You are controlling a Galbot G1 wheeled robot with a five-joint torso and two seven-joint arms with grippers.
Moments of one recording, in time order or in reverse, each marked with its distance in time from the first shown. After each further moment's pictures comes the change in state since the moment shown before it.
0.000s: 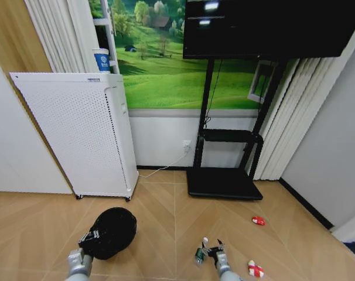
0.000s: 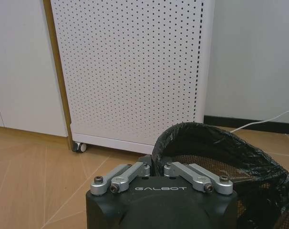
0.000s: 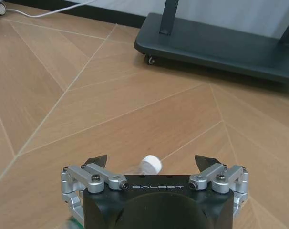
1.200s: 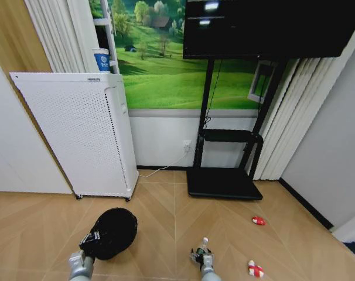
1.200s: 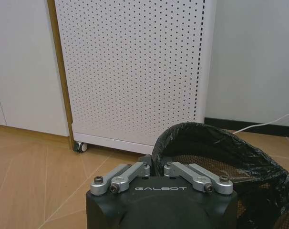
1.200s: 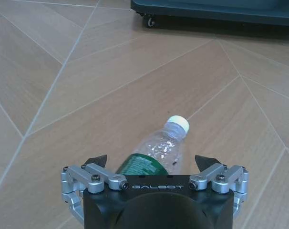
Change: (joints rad) left arm 0.016 -0.024 -0.008 -0.004 0.022 -0.016 -0.004; right arm -0.012 0.178 0.053 -0.240 0.095 0.018 -0.086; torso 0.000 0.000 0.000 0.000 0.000
